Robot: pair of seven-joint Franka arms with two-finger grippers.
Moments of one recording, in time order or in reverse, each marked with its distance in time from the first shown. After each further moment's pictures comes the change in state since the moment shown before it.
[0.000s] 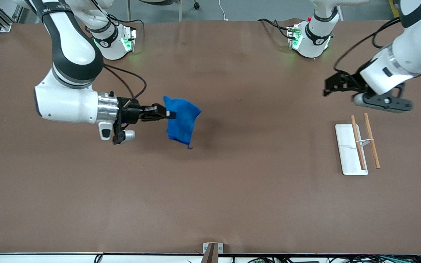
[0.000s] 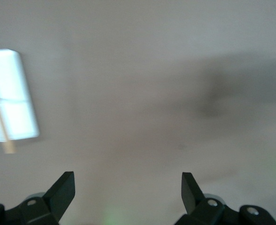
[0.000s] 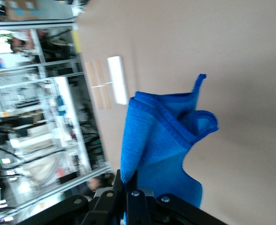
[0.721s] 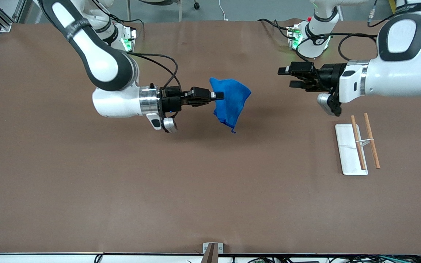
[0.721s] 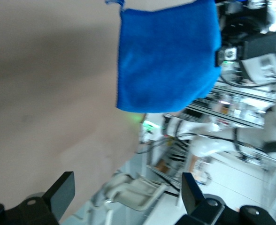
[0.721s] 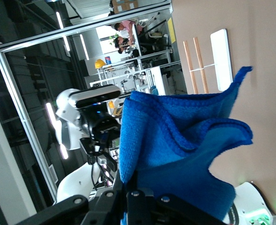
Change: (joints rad) left arm 0.038 0.011 0.012 -0.306 -0.736 -0.052 0.283; right arm 0.027 0.150 0.196 -0.003 0.543 0.118 -0.358
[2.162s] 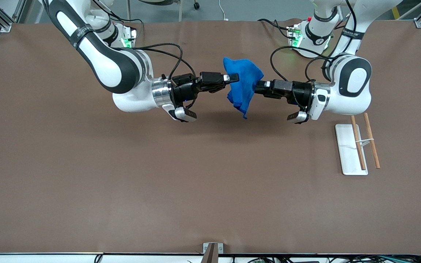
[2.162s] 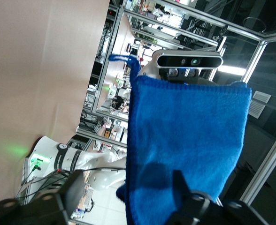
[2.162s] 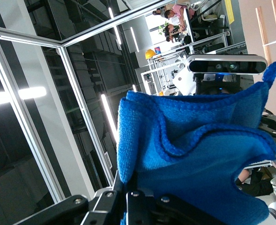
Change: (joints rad) left arm -0.047 0.111 -0.047 -0.236 -0.607 0.113 0.233; right arm -0.002 0.011 0.076 0.016 0.261 -0.069 -0.109
